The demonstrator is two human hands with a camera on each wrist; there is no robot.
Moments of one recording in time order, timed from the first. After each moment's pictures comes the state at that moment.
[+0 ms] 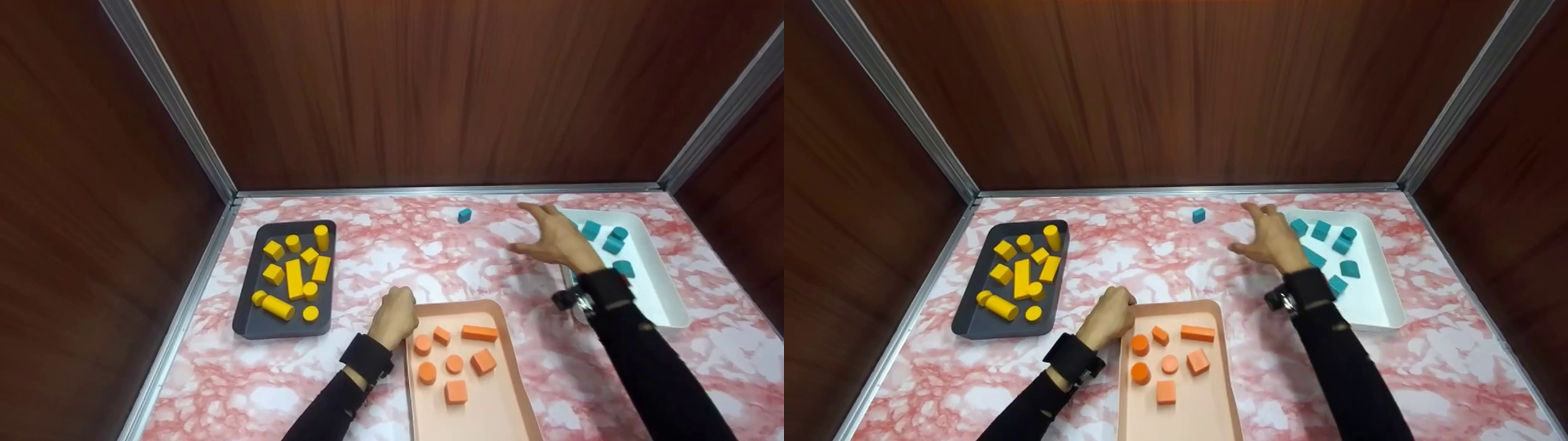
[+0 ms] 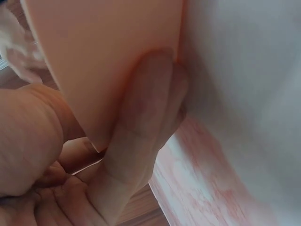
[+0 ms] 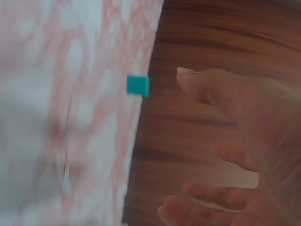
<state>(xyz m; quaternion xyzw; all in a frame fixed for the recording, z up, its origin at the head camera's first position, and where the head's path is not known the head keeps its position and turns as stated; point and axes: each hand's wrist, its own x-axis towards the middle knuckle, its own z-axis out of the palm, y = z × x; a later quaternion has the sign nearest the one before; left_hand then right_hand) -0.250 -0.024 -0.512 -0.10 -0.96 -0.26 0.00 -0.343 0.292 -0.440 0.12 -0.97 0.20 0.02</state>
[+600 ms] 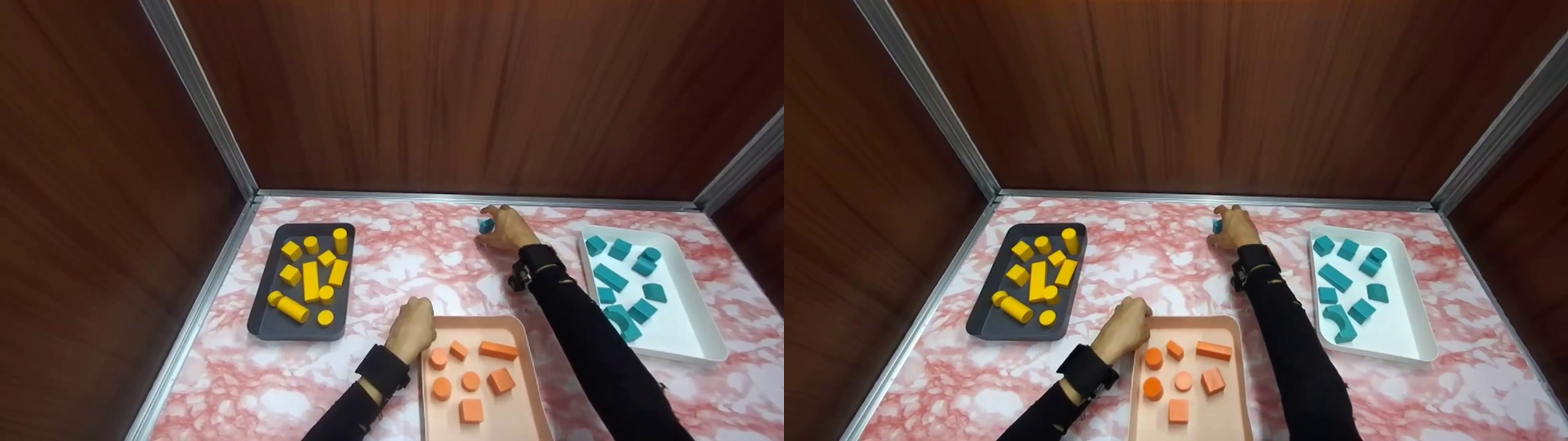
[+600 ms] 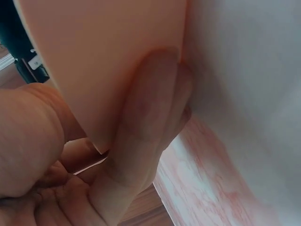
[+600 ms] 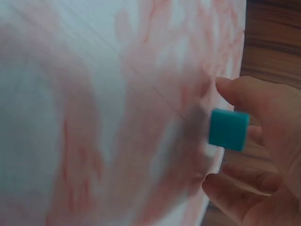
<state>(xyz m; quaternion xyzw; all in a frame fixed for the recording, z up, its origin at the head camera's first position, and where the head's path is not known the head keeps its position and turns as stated) -0.252 -0.019 -0.512 -0.07 -0.97 -0.25 0.00 -0.468 0.210 -0.505 0.16 -0.97 0.19 -0.02</state>
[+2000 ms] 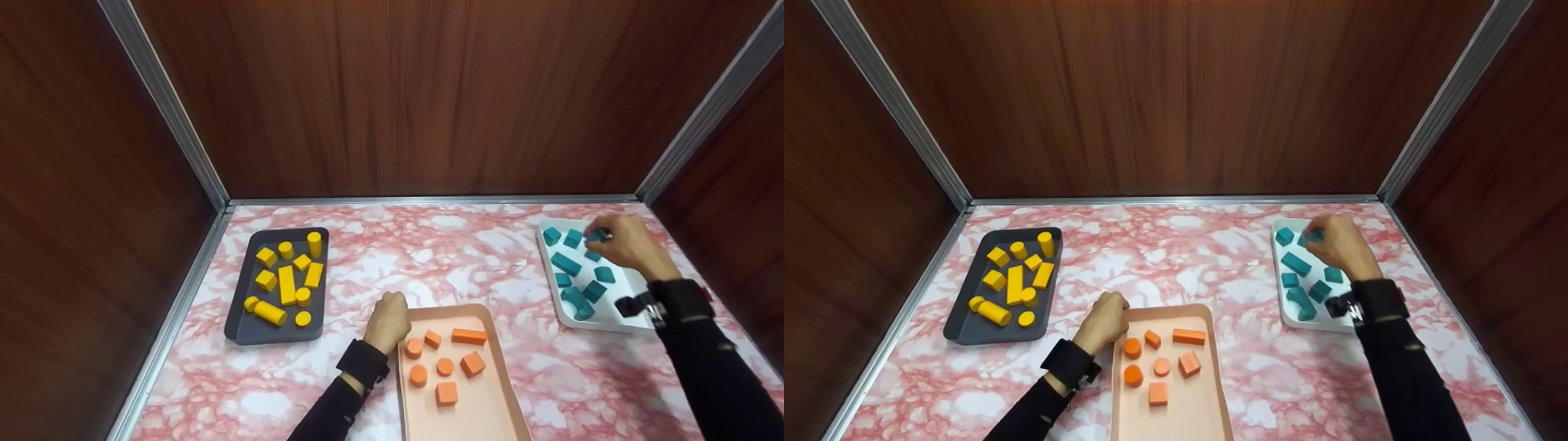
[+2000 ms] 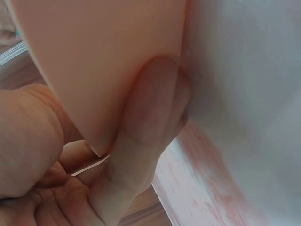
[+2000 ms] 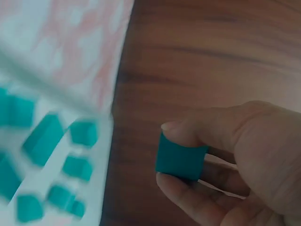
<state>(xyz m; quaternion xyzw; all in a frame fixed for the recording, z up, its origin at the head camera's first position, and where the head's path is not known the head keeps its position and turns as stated) -0.246 -0.020 -0.509 -0.09 -0.96 -0.26 0.02 -0.306 0.400 -0.395 0.11 -0.97 0.18 0.09</state>
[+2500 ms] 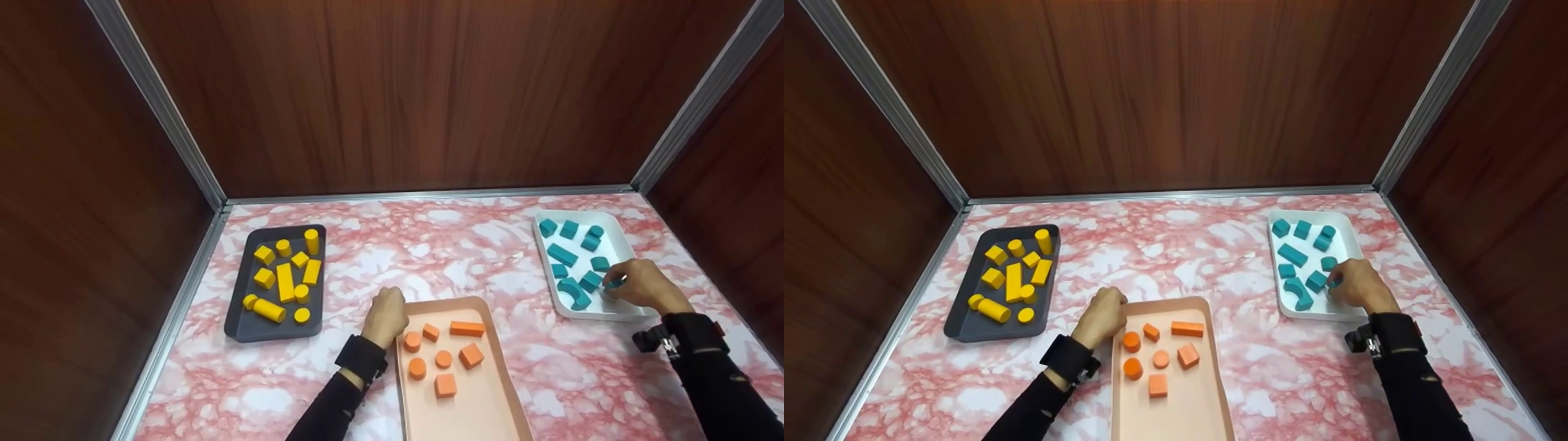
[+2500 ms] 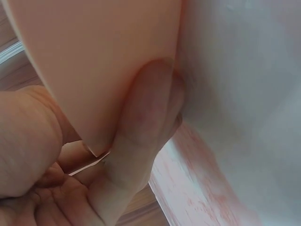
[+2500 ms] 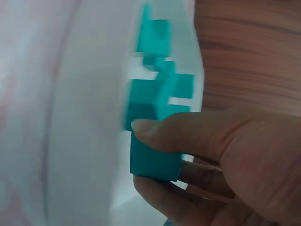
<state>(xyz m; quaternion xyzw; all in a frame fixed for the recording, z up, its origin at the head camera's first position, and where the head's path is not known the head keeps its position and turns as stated) -0.243 -0.022 -0.511 -0.11 -0.96 -0.26 0.05 -0.259 0.454 -0.465 0.05 -0.98 0.18 -0.06</state>
